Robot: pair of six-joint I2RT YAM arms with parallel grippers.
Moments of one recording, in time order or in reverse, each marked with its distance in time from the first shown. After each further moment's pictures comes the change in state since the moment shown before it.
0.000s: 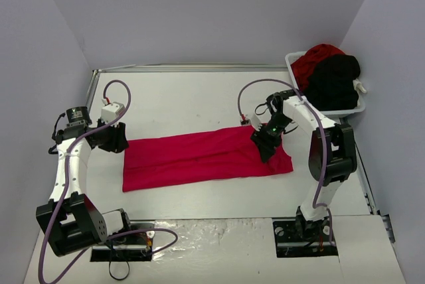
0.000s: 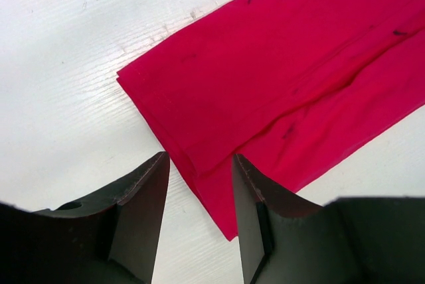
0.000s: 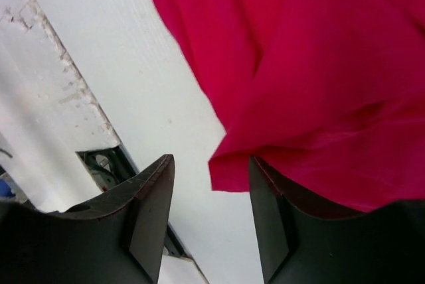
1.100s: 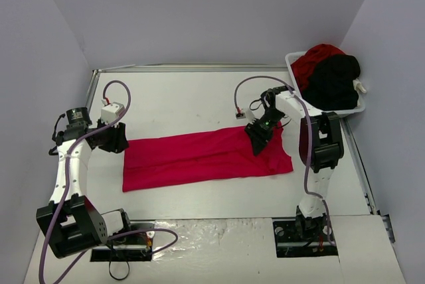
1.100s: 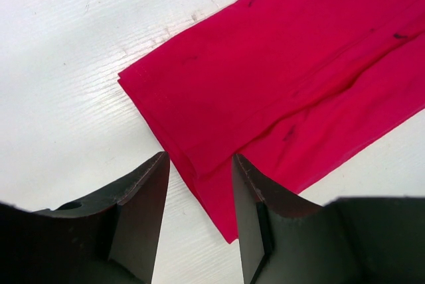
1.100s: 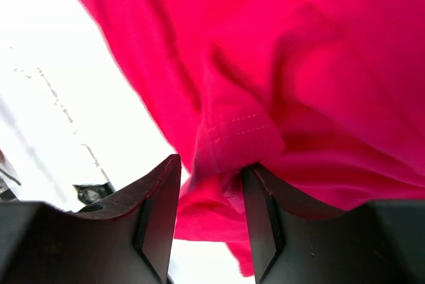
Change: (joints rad) left arm 0.000 -0.013 -0.016 0.021 0.000 -0.010; right arm -0.011 0.205 0.166 0.070 -0.068 0.060
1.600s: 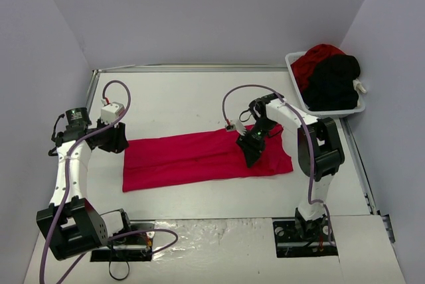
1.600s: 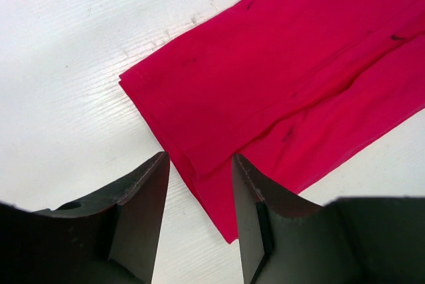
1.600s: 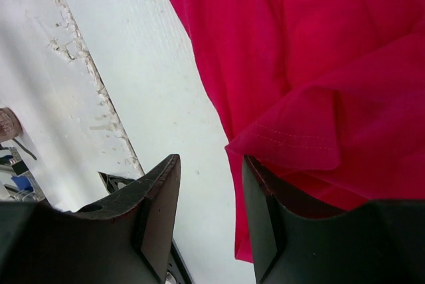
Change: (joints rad) left arm 0.000 -0.016 0.000 0.000 0.003 0.000; right arm 0.138 -0.111 -0.123 -0.022 -0.053 0.000
